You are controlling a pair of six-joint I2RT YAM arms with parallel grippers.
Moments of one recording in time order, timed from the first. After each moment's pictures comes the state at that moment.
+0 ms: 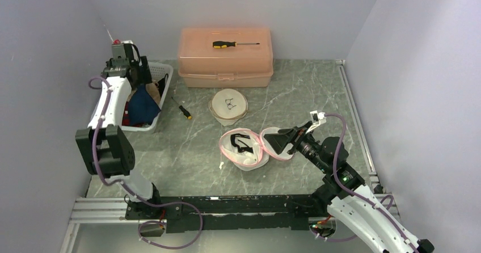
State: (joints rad) left arm 0.15 1.69 1.53 -0.60 -0.24 -0.07; right arm 0.60 0.42 0.42 -0.05 -0.14 0.65
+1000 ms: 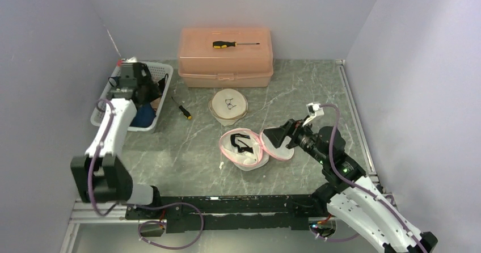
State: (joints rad) left arm 0.13 1.46 1.22 -0.58 -0.05 -0.46; right arm 0.60 0.51 0.53 -0.16 -0.10 0.61
